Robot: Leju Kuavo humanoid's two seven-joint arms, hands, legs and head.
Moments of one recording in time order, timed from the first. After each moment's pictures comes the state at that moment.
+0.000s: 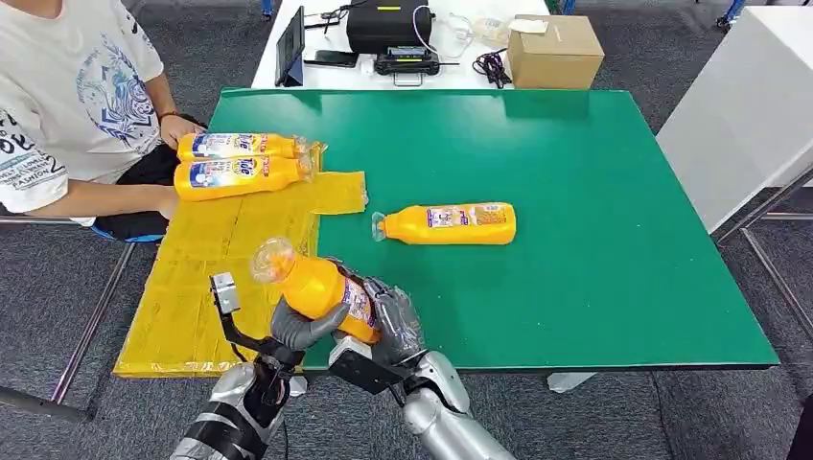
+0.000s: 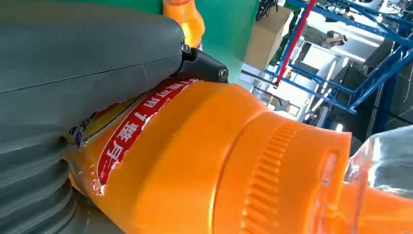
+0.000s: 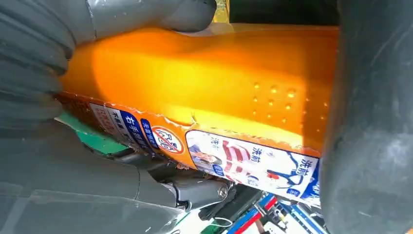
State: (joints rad) left arm -0.28 -0.23 -0.21 -0.93 0.39 -0.42 -0.42; right arm -0.30 0.31 0.53 -0.75 0.57 -0.45 -0.62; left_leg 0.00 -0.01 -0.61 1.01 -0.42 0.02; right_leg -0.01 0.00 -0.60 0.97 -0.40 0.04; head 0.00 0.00
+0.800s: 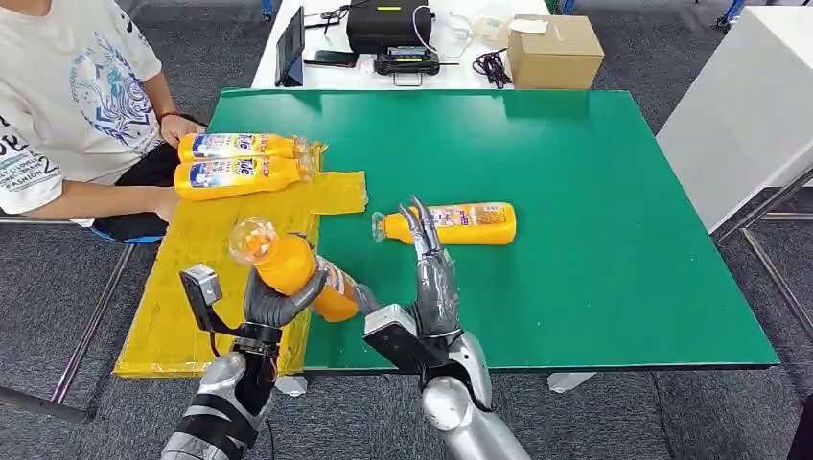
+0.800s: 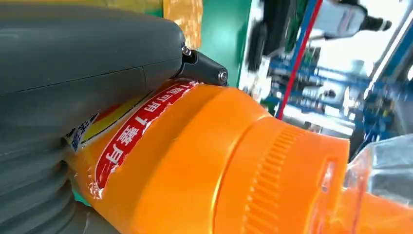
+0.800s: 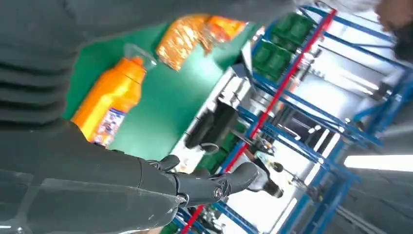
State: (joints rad) left arm -0.29 -0.23 -0.10 -0.99 0.24 -0.06 -0.49; right arm -0.17 0.25 0.51 -1.31 0.54 -0.49 -0.50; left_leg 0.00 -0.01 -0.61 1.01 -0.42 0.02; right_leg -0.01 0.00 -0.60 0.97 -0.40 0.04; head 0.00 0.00
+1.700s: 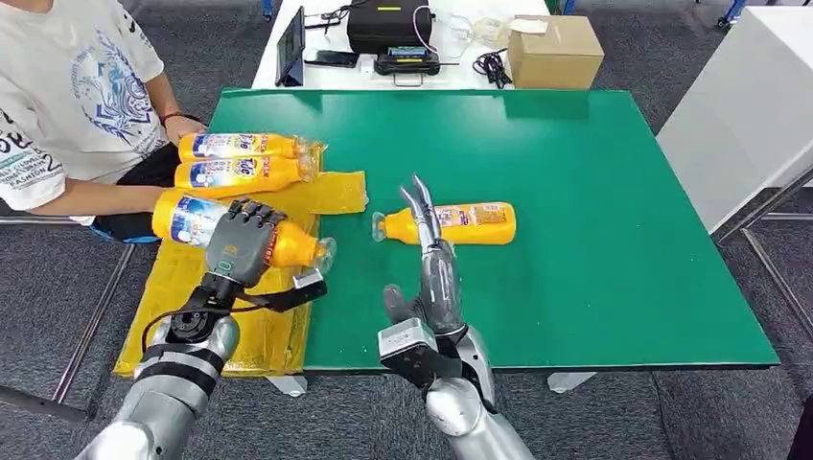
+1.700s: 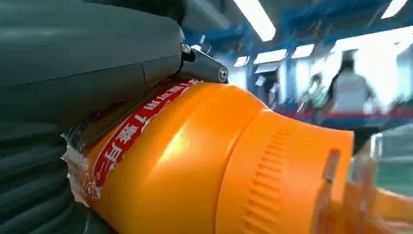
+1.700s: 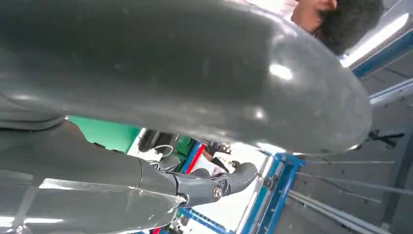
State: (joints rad) left arm -0.55 -0.11 -0.05 -0.74 -1.56 0.66 -0.19; right arm -0.16 0.24 0.57 -1.47 0.44 -0.43 -0.56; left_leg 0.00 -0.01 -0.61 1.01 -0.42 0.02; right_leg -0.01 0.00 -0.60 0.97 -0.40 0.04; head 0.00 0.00
